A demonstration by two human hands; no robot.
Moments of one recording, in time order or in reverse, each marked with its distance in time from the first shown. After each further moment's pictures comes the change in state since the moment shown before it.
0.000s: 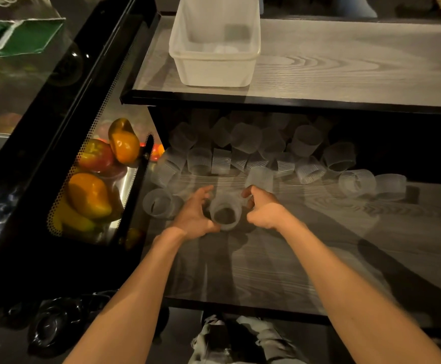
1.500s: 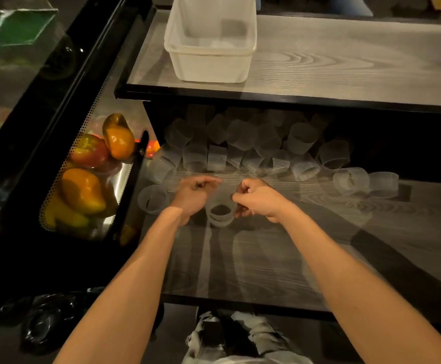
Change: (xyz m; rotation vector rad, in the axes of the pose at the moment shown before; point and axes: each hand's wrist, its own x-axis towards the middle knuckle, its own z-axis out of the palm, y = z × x) left_hand 0.024 0.025 0.003 -0.152 0.190 0.069; right_hand -0.007 -0.017 -0.011 0.351 -0.081 -0.009
